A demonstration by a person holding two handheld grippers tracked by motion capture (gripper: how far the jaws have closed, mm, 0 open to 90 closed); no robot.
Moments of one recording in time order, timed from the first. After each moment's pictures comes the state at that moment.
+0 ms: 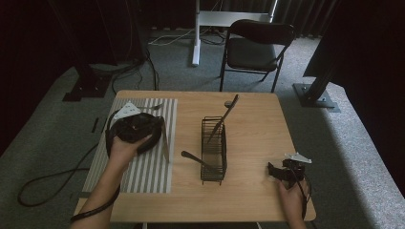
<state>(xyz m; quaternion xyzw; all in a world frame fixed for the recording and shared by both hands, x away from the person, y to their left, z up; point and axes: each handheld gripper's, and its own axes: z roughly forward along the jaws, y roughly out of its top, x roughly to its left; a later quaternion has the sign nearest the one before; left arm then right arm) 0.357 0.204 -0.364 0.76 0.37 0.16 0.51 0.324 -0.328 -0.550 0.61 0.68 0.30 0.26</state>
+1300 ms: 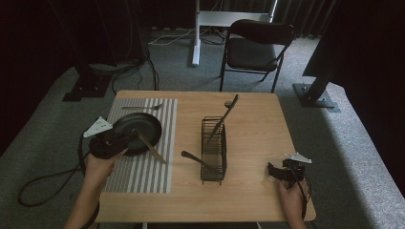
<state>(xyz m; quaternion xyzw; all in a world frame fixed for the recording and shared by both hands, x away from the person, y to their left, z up) 0.317 0.267 -0.385 0.73 0.43 0.18 0.50 0.324 -0.328 -0.551 0.61 0.68 0.30 0.26</state>
